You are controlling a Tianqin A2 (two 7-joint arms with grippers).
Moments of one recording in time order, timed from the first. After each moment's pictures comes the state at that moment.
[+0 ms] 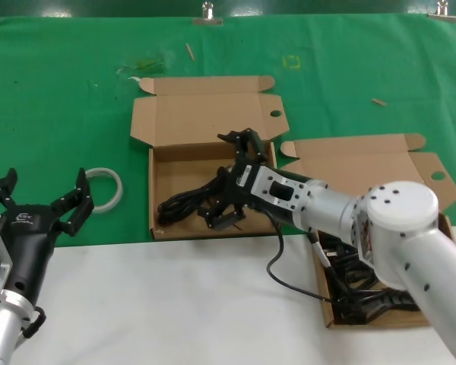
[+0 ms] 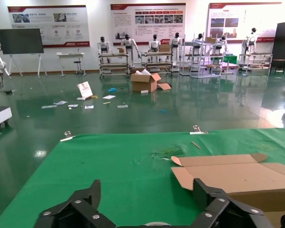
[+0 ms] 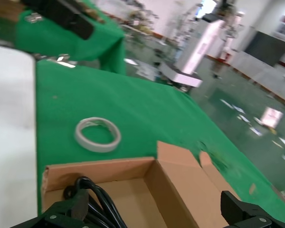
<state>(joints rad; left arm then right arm) 0.00 -0.30 1.60 -1.60 -1.80 0.00 0.00 0.81 0.15 -2.11 0.66 1.82 -0.57 -0.65</state>
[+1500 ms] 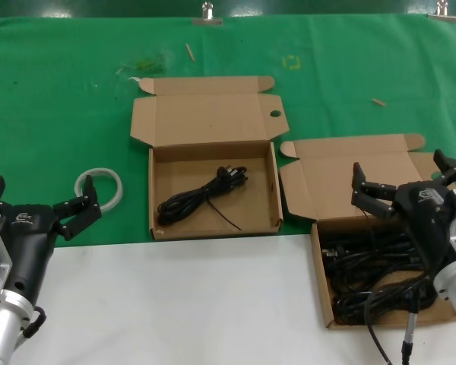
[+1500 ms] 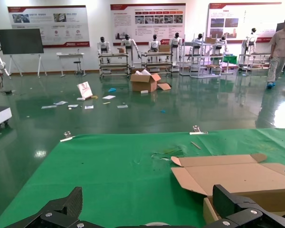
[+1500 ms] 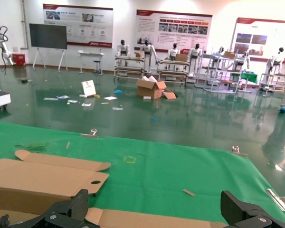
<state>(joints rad) 0.00 -0.30 1.60 -1.60 -1.80 0.00 0.00 0.06 0.29 -1.63 1.54 1.80 -0.04 -0.04</state>
